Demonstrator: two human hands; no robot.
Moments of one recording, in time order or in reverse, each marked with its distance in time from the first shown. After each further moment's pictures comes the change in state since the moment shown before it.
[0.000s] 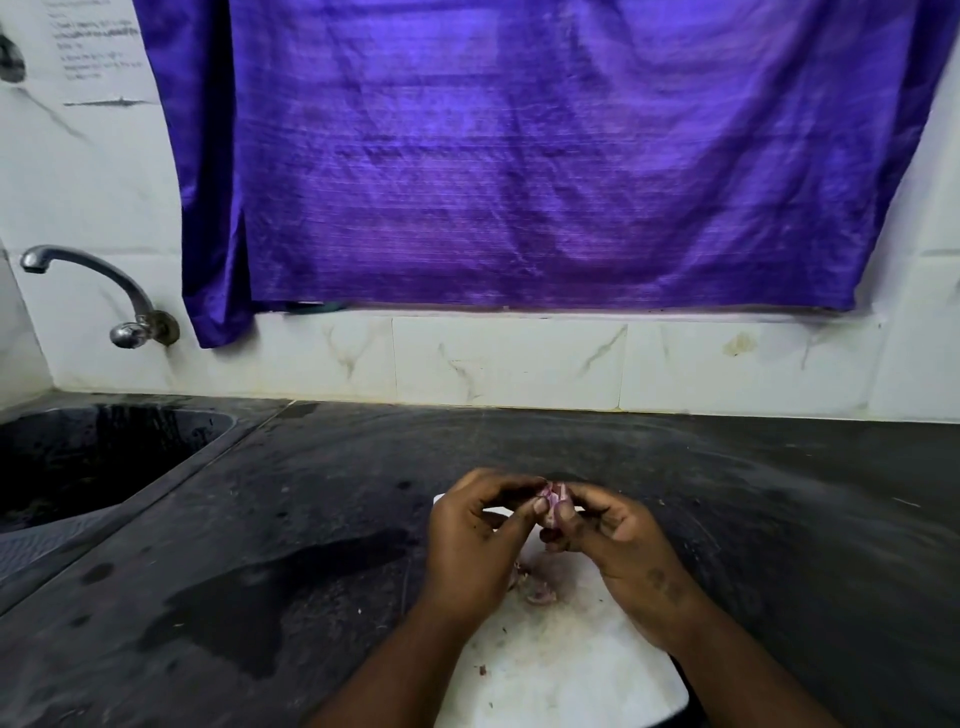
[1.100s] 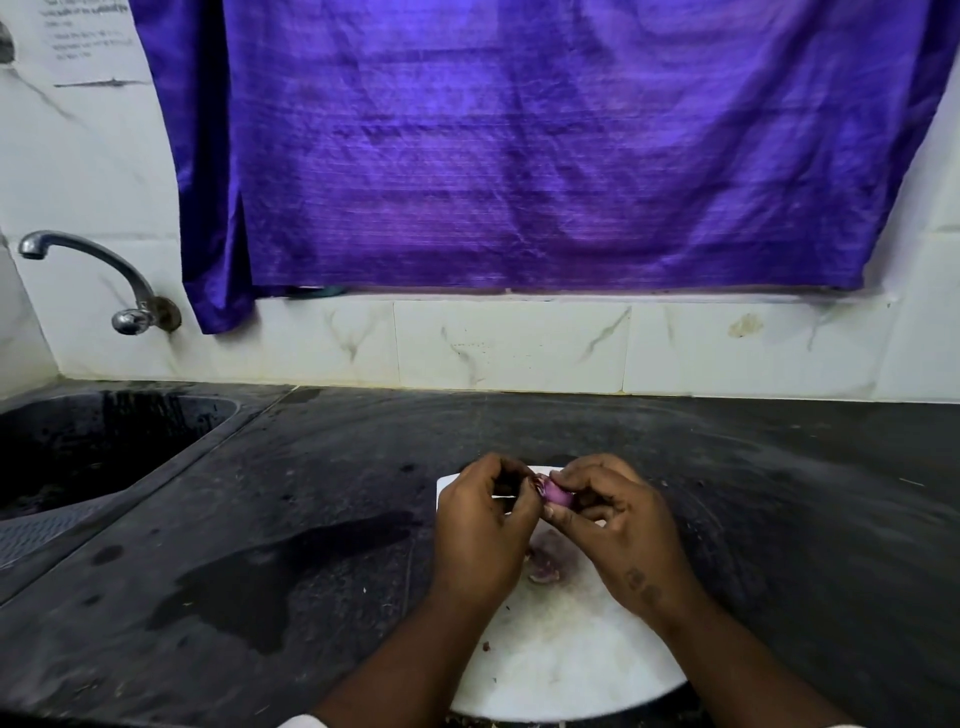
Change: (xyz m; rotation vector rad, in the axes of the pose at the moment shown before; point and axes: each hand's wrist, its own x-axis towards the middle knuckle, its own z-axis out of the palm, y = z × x) left_hand -0.007 -0.001 0.008 0.175 0.064 -0.101; right_hand -0.001 0.006 0.003 -0.365 0.147 -0.281
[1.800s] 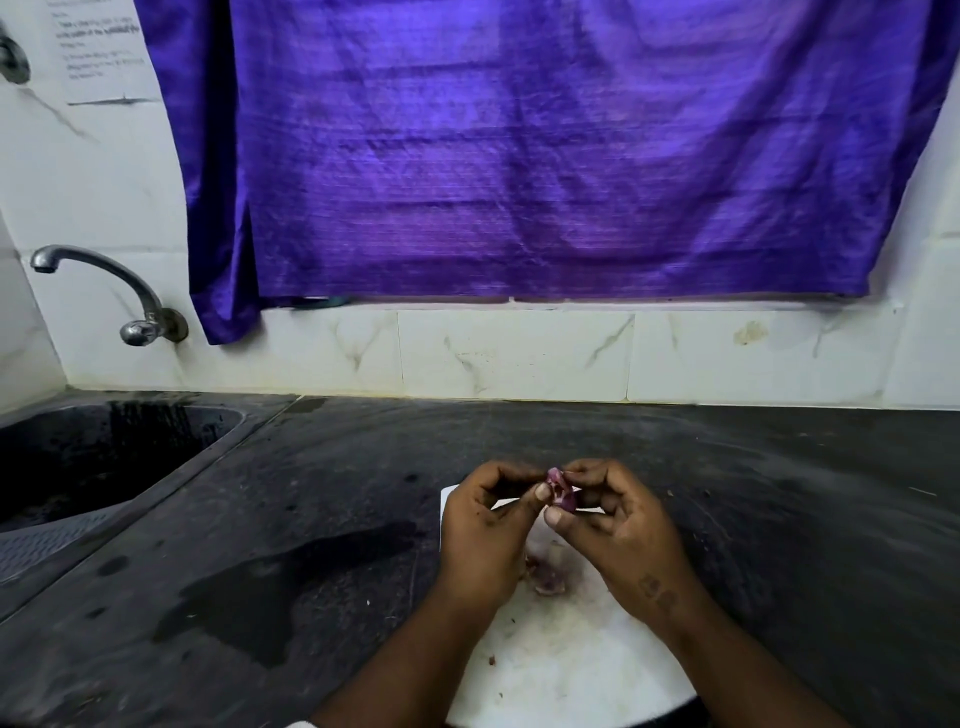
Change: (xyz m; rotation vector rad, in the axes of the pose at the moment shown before) left_hand 0.005 0.001 0.003 -0.430 -0.071 -0.125; right_hand 0.001 0.001 0.003 0.252 0.012 0.189
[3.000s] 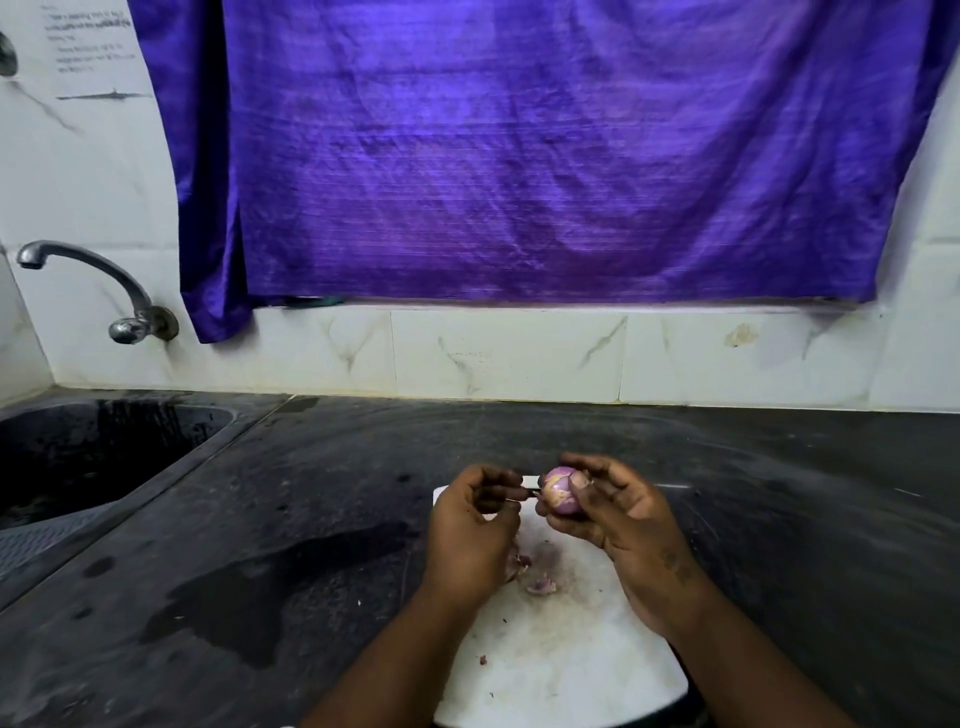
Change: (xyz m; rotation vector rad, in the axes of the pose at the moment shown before) left_hand 0.002 -0.009 -0.009 0.218 0.032 -0.110; right_hand 0.006 -0.010 -0.006 0.349 0.007 0.193
